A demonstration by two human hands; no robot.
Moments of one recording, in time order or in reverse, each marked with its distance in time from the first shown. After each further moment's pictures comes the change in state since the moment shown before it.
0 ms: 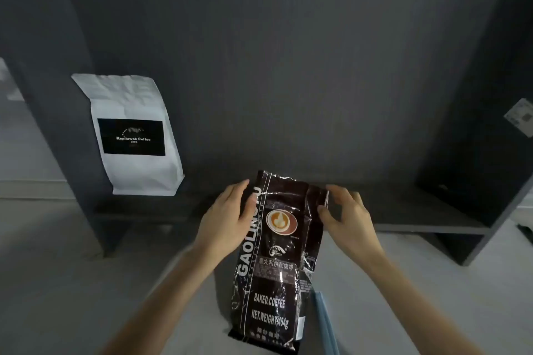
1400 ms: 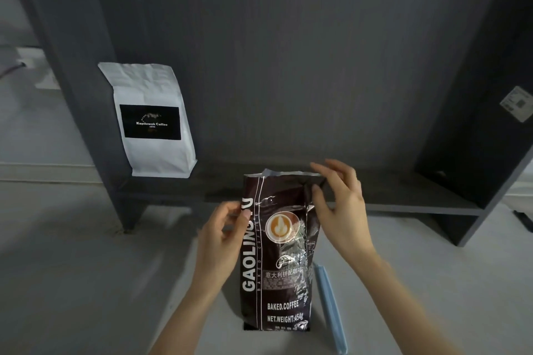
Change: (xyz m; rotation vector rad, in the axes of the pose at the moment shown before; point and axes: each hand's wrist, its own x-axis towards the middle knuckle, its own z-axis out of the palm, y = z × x) left_hand -0.082 0.003 -0.010 -0.585 0.206 -0.146; right_hand -0.043 -0.032 0.008 0.066 0.198 -0.308
